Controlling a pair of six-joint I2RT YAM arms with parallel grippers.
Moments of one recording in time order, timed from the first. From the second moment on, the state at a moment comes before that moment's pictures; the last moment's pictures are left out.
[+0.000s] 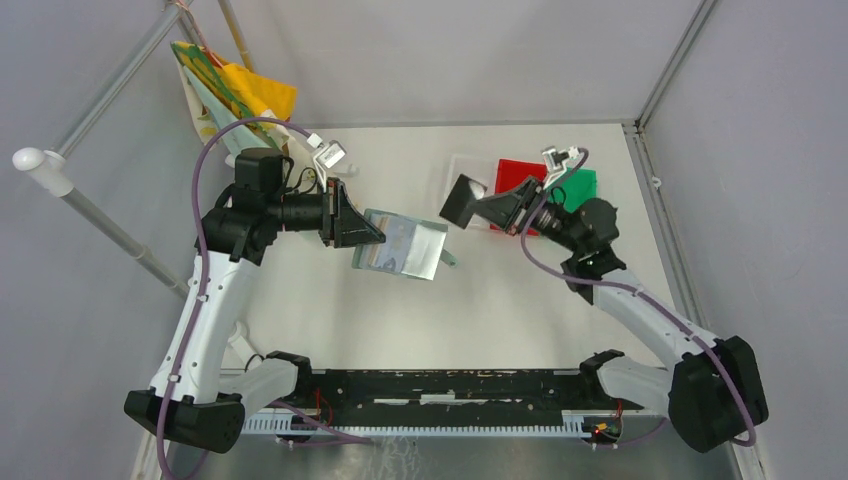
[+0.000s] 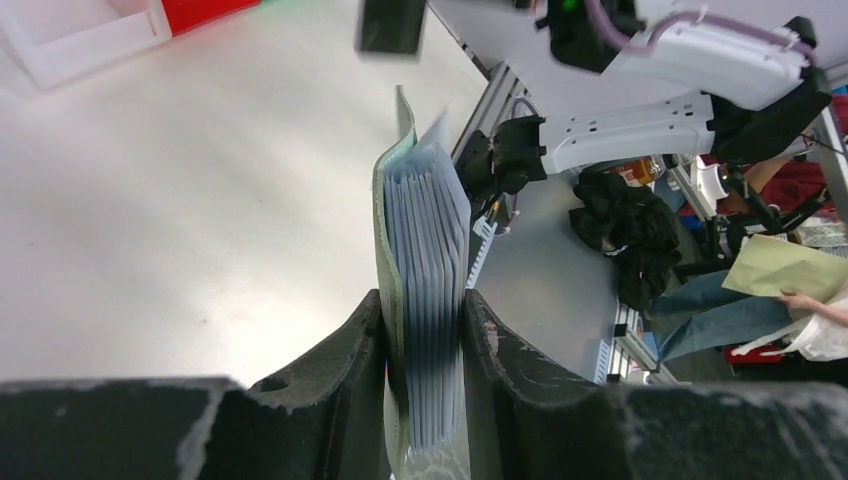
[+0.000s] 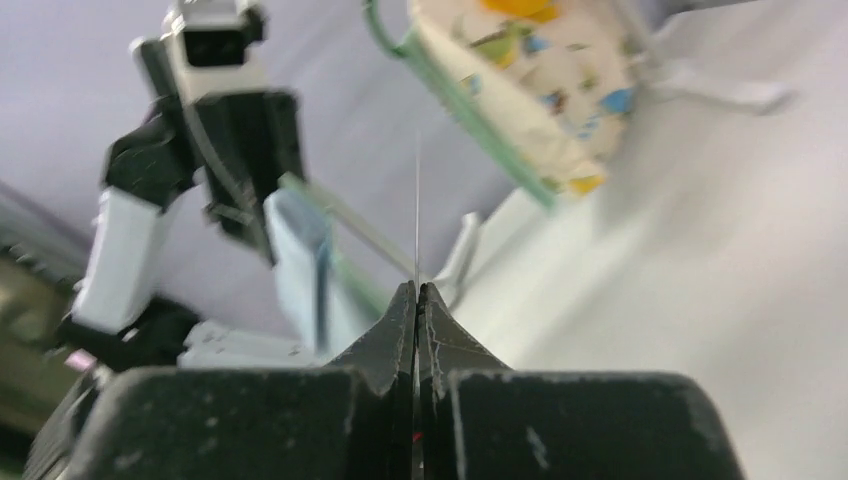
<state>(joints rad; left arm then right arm) -0.20 1.09 1.32 -0.84 1.06 -0.18 0.44 1.11 0.59 0.83 -0.64 1.04</state>
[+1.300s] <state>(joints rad) -0.20 1.09 1.36 -0.94 1.03 -0.06 0.40 2.16 1.64 -0.27 -0.26 0.32</state>
